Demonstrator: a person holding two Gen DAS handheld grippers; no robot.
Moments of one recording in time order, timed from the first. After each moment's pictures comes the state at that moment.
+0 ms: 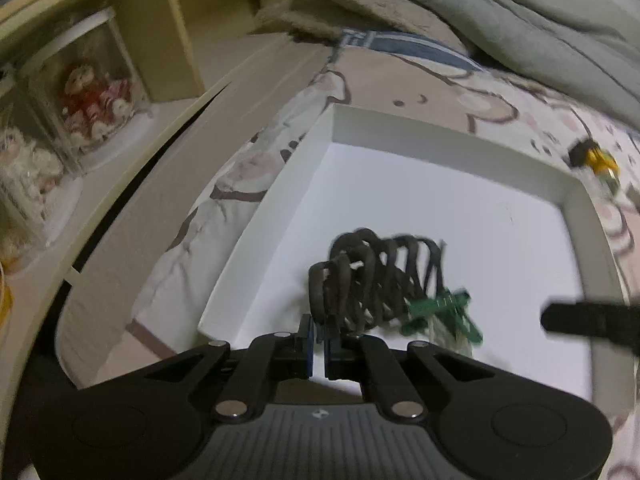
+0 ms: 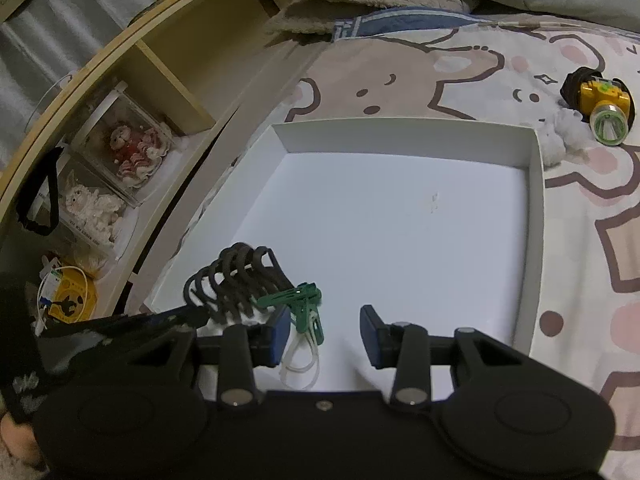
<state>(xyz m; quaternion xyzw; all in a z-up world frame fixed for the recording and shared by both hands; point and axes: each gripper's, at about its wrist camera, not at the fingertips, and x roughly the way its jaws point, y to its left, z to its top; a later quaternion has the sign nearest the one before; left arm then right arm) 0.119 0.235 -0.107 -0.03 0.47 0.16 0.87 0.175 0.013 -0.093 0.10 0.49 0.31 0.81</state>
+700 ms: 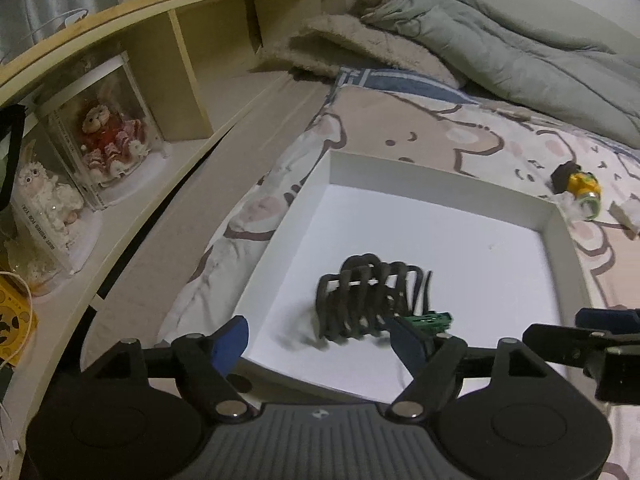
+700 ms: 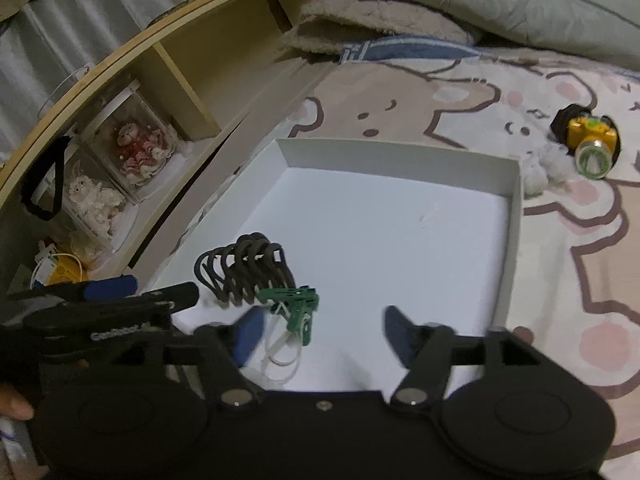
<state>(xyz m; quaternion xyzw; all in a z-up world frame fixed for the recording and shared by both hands) 0.097 0.213 -0.065 -0.01 0.43 0.16 0.89 0.159 -0.002 -0.078 0.06 0.45 0.31 0.83</state>
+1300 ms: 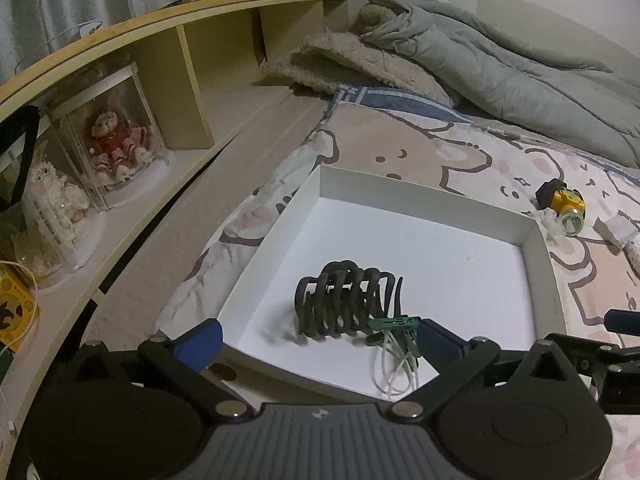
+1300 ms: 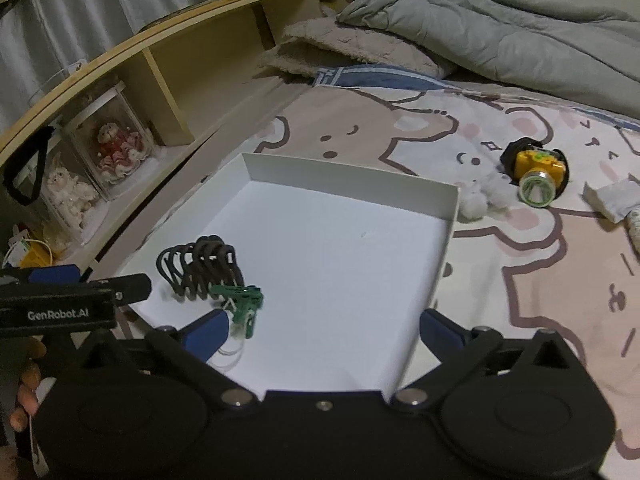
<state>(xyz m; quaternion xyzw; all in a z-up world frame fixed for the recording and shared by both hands) 0.081 0.191 -0.051 -0.02 0.41 0.17 0.90 0.147 -0.037 -0.068 0.02 0.42 0.28 0.86</state>
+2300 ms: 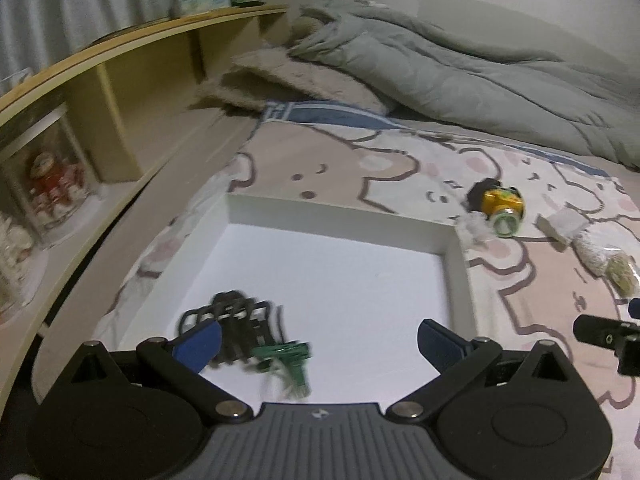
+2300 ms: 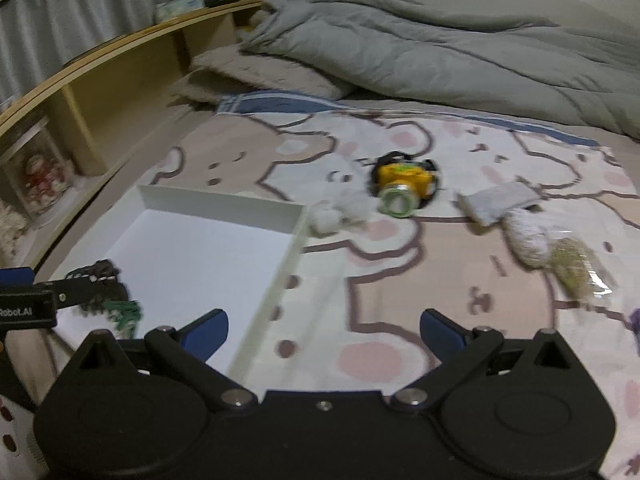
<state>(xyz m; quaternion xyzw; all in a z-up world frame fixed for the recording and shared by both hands) 0.114 0.109 -0.046 0.00 0.40 0.10 0.91 0.164 -0.142 -0.060 0.01 0.40 0.17 0.90</state>
